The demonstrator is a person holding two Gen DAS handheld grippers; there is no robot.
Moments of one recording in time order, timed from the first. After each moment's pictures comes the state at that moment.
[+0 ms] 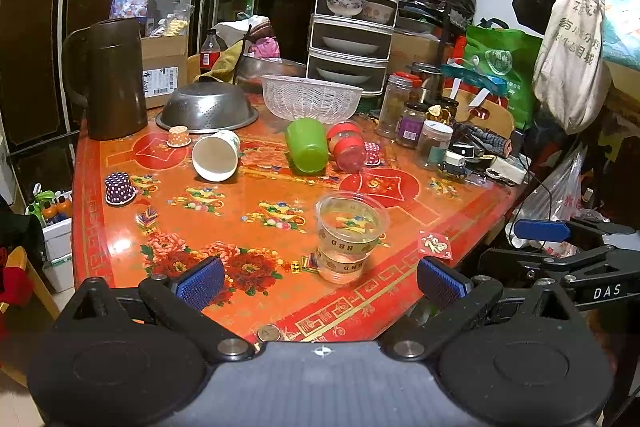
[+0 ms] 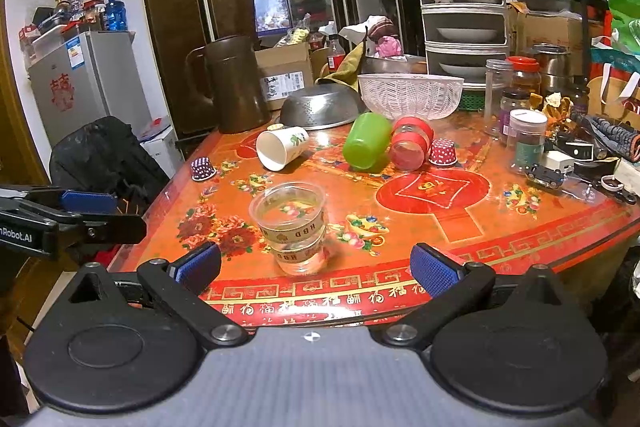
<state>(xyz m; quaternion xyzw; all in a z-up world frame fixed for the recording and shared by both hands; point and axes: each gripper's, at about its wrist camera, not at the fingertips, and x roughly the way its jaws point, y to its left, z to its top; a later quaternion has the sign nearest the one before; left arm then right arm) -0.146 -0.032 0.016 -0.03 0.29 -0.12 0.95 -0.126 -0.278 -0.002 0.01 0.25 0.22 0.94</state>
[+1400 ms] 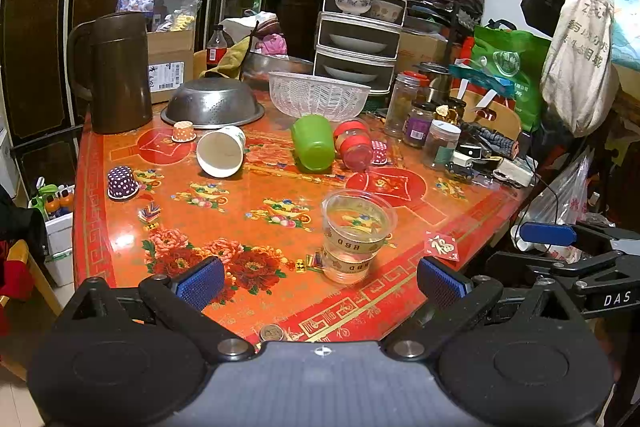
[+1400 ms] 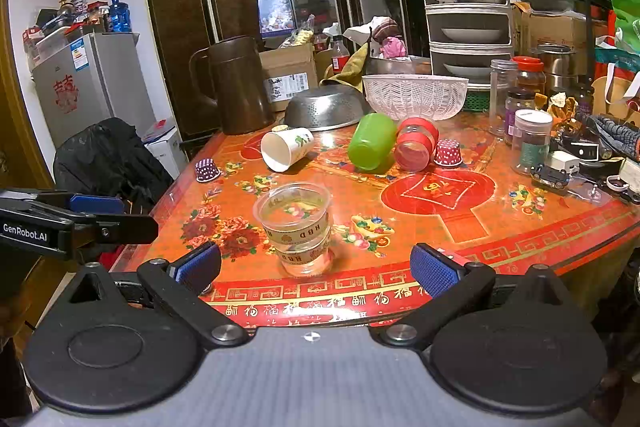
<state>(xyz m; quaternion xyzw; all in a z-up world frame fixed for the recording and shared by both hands) -0.142 -0.032 0.012 -0.04 0.29 -0.11 0.95 -0.124 -0.277 -0.003 0.01 0.25 0.23 0.94</state>
